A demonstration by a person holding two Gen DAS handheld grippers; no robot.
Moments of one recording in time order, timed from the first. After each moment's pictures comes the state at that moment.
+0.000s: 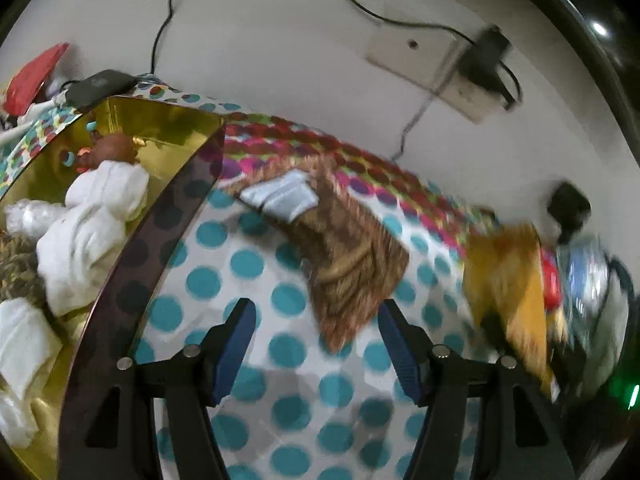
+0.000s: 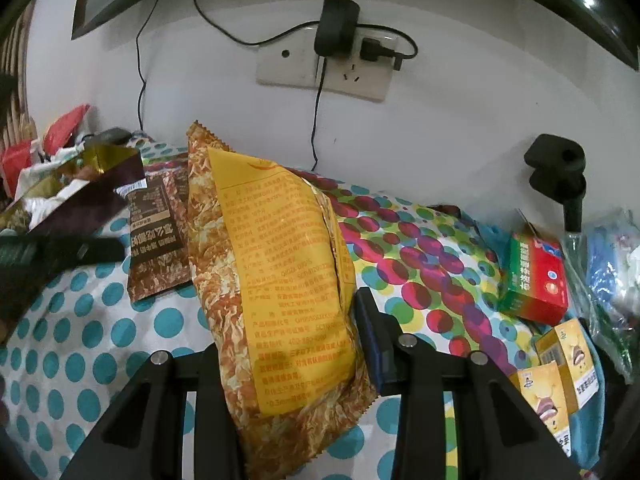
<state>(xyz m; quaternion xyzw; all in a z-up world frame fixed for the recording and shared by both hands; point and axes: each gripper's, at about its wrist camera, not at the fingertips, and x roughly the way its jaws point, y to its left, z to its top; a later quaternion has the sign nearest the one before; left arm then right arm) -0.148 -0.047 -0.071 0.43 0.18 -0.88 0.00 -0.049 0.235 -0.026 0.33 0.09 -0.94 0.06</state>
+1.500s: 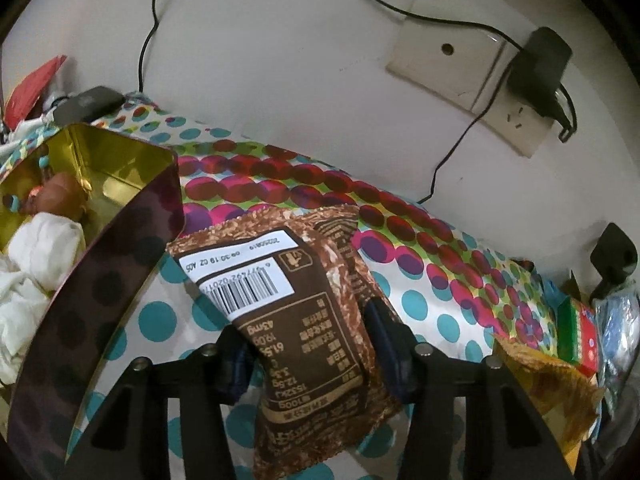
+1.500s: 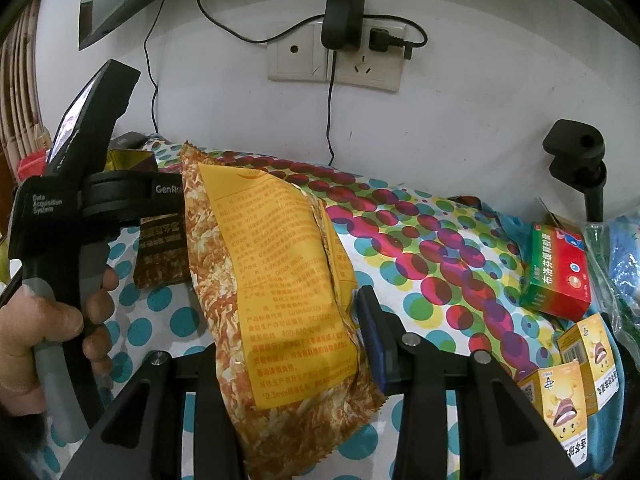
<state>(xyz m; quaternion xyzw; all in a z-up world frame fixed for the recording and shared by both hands) -0.225 -0.030 -0.092 0.40 0.17 -0.90 0.05 -0.150 0.169 -0.073 0.34 0.06 -0.93 0.10</state>
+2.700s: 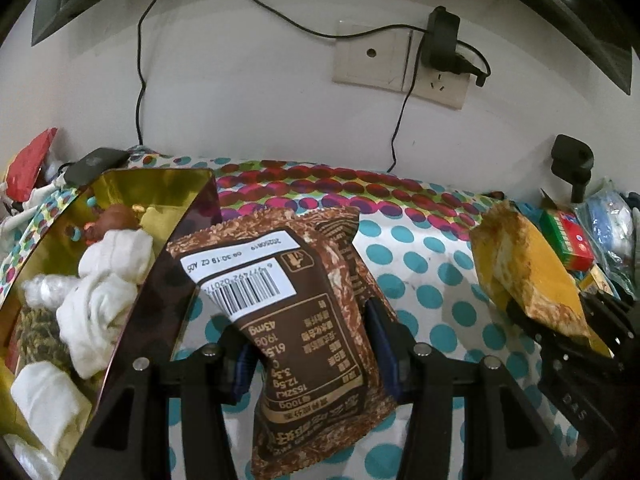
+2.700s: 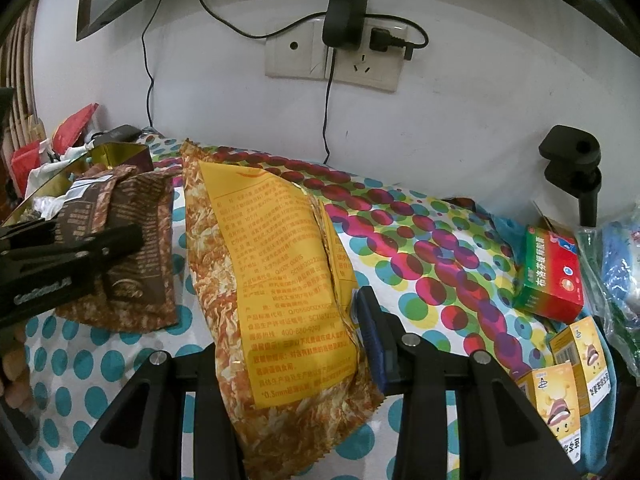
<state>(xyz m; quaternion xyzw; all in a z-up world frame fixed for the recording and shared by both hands) -0.140 -0.029 -0.072 0.38 0.05 -0.93 0.00 -0.148 0.163 -0.073 0.34 0.08 -0.93 0.09</state>
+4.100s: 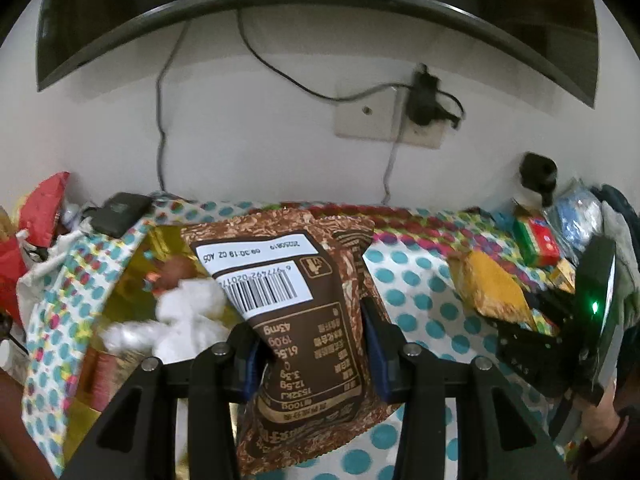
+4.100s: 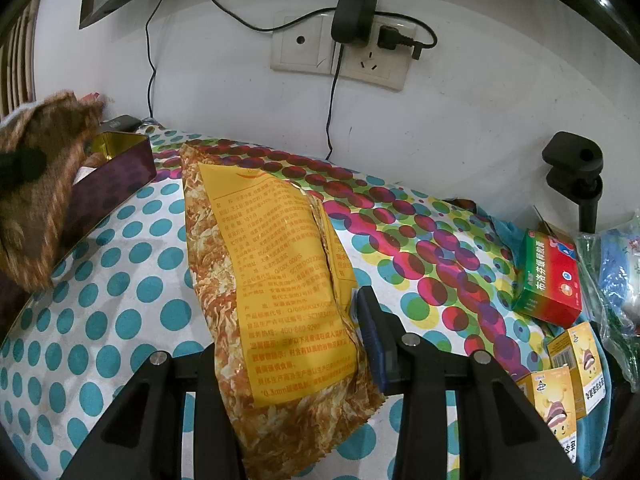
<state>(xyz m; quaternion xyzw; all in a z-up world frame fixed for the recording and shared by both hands) -0.103 -0.071 0.009 0.35 0.01 -0.94 -0.03 -0.145 0.160 -0.073 0.35 0.10 -0.93 0.10</state>
